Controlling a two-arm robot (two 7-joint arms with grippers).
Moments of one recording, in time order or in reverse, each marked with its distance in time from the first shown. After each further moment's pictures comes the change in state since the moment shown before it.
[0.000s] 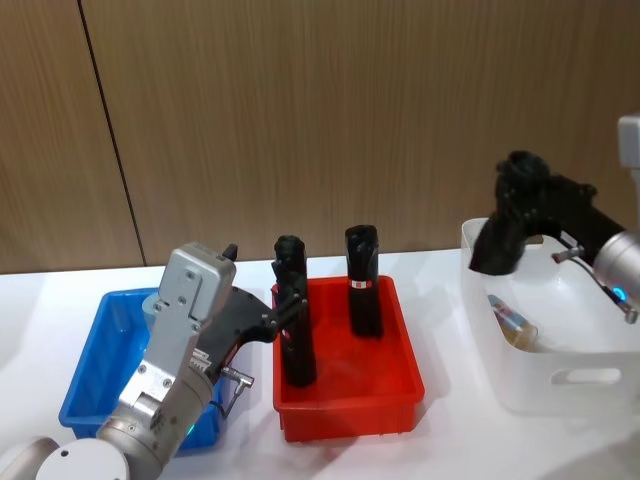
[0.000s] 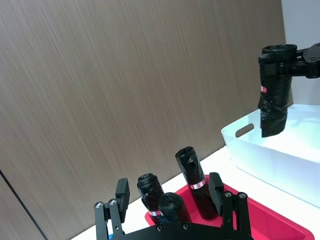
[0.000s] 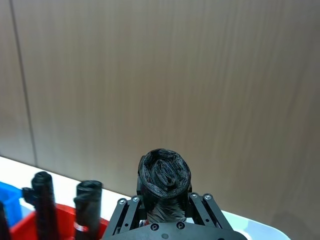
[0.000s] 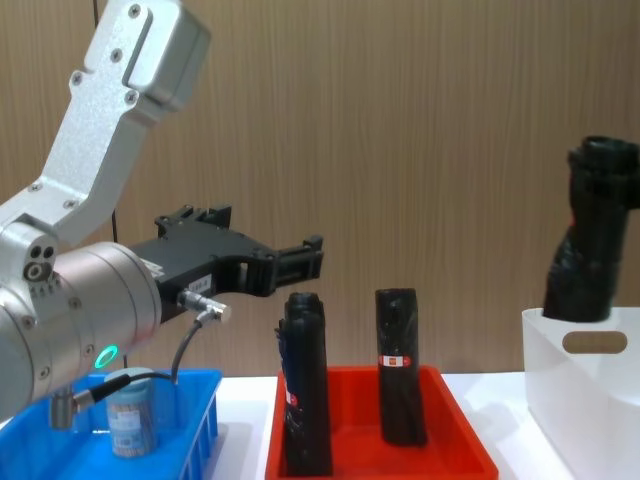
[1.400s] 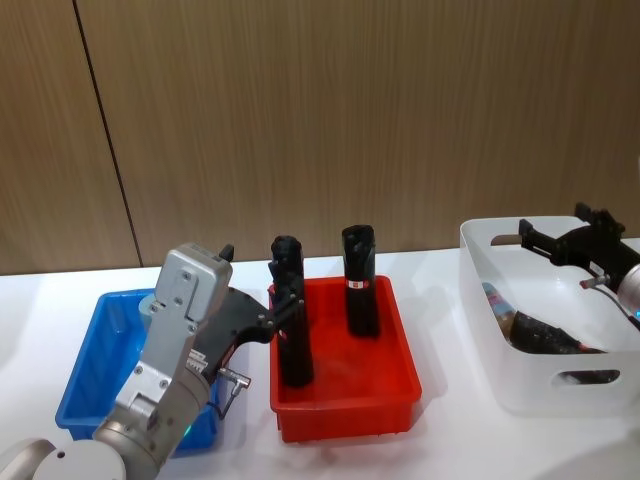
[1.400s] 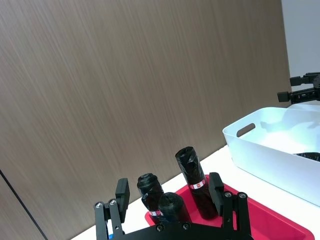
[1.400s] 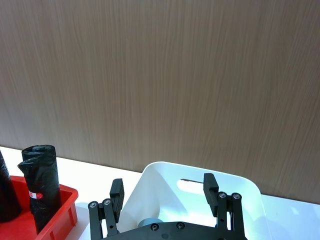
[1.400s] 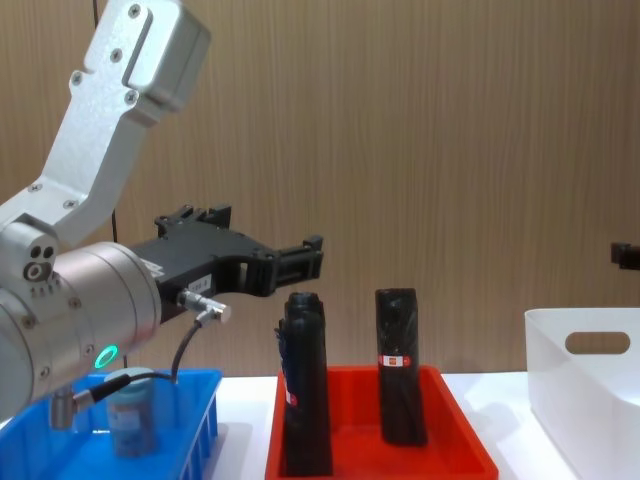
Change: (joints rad) left arm 0.000 0.000 0.000 0.000 0.000 0.000 0.000; right arm 0.033 0.021 0.033 0.196 0.007 -0.022 -0.001
